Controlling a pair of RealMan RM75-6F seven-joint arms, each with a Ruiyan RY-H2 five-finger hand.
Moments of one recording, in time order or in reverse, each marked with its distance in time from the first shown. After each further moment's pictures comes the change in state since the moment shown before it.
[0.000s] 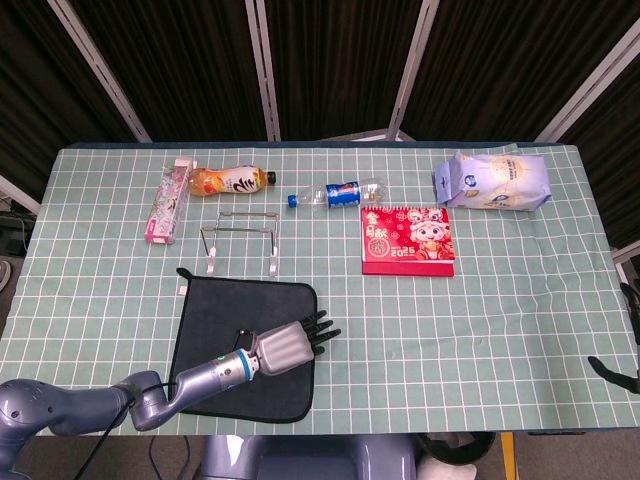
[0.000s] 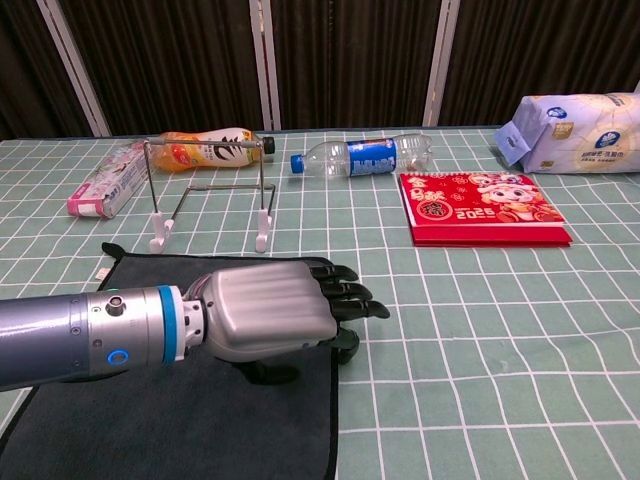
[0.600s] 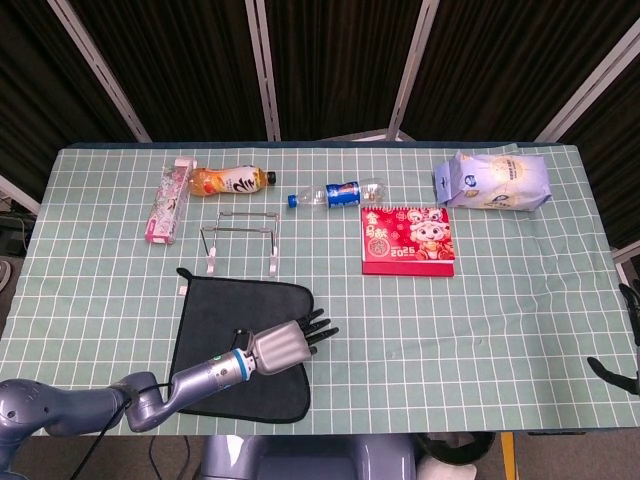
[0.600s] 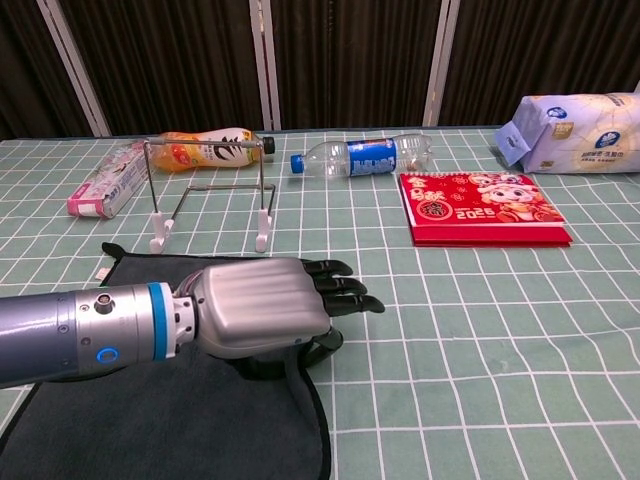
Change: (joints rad) left arm 0.004 0.014 0.016 -0.009 -0.008 0.032 0.012; right arm -0.002 0.001 -0.003 -0.004 -0.009 0.006 -0.004
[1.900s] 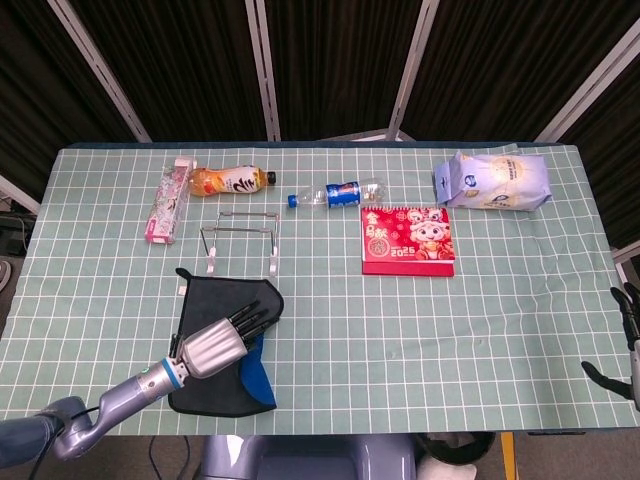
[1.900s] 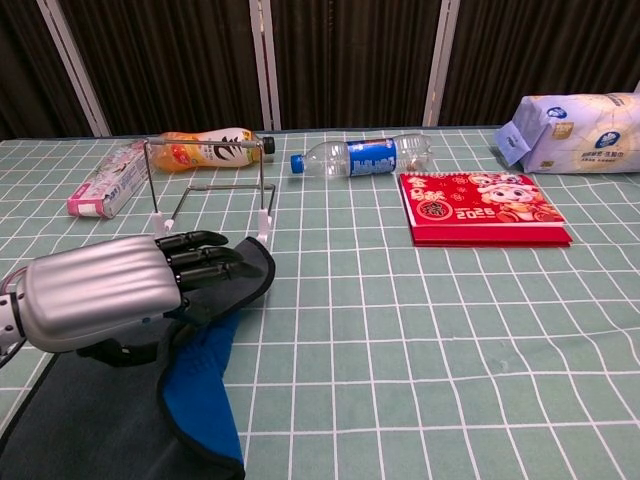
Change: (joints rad) left arm 0.223 0.162 0.148 0.038 0.102 0.349 -0.096; right arm -0.009 0.007 -0.018 -0.020 -0.045 0.023 -0.008
